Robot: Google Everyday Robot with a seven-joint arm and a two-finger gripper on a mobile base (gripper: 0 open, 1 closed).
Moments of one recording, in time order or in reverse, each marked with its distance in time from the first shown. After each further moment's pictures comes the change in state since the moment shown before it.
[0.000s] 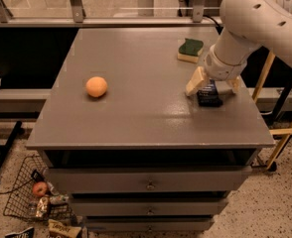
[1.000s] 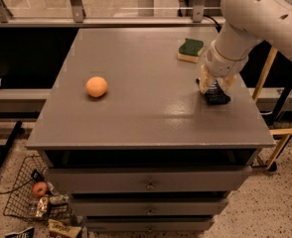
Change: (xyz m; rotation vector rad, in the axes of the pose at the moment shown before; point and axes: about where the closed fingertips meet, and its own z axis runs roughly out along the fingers) arm -0.004 0.002 -0.015 0.000 0.000 -0.001
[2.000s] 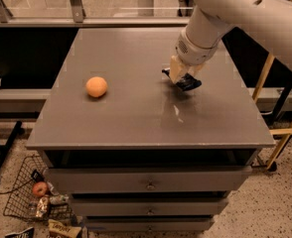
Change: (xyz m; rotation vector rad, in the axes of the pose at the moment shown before) arm -0.028 0.086 -0.021 -0.073 -0.086 -0.385
